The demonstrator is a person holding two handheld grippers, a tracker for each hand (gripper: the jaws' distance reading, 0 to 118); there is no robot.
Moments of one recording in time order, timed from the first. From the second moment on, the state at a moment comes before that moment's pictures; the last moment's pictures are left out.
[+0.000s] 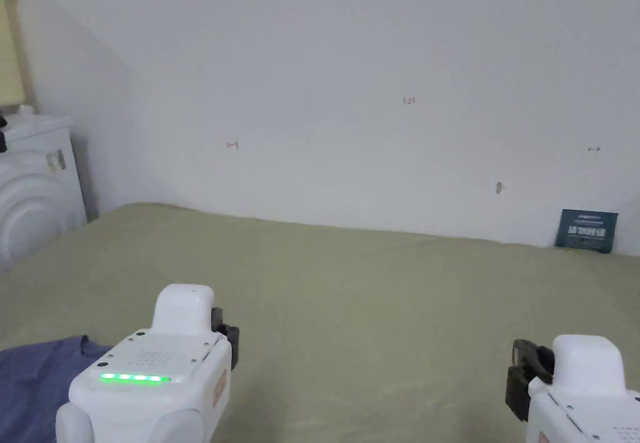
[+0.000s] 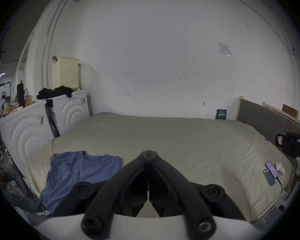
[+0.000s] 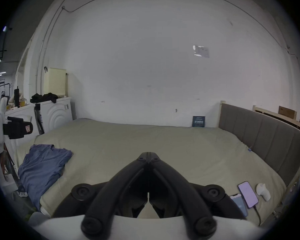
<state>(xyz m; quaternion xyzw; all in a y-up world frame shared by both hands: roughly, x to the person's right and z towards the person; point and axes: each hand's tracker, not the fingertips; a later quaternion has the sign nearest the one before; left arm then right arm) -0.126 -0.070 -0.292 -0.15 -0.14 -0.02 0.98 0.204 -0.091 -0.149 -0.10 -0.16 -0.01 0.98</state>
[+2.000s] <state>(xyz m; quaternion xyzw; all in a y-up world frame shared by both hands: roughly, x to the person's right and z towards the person) -0.168 -0.160 -0.461 -0.39 -0.16 -0.09 0.90 0.195 -0.157 -0.202 -0.22 -0.10 -0.02 0.97</state>
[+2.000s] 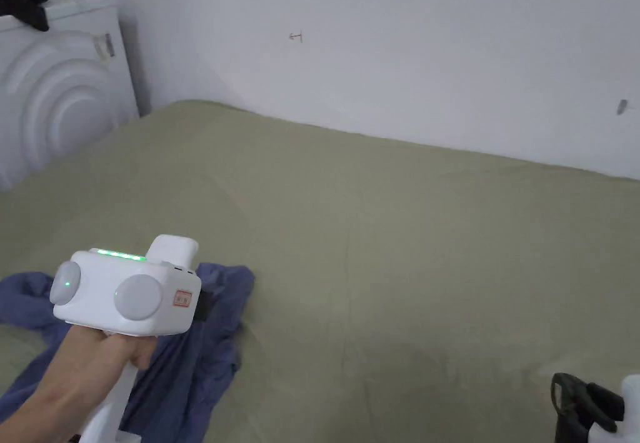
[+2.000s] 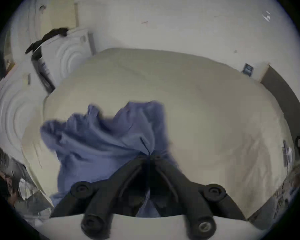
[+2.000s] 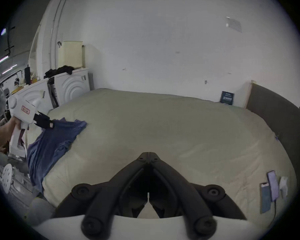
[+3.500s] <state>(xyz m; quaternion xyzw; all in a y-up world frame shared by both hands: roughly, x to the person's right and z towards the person) -0.028 -0.089 -0.275 -0.23 -0.29 -0.04 0.93 0.269 -0.127 -0.072 -0.15 -0.23 -0.07 0.96</state>
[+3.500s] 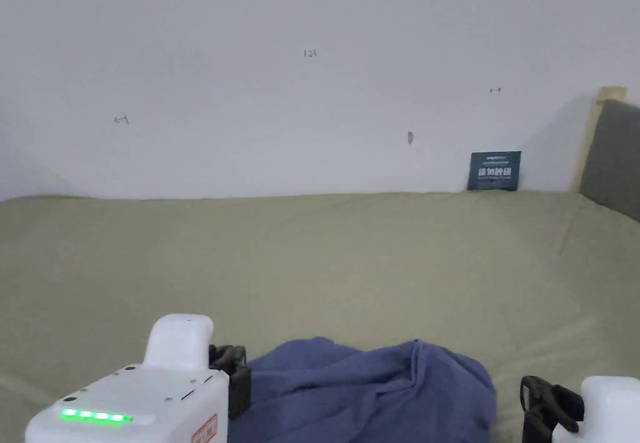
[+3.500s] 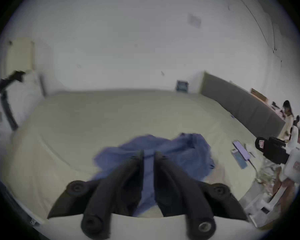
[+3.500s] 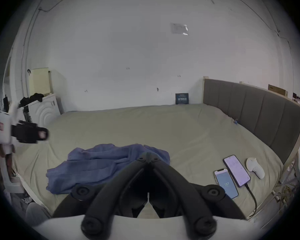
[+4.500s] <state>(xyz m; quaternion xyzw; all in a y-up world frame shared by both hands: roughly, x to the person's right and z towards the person) -0.127 -0.228 -0.392 -0.45 -0.17 -0.07 0.87 0.237 -0.153 -0.108 -0.19 -0.20 -0.07 0.96</state>
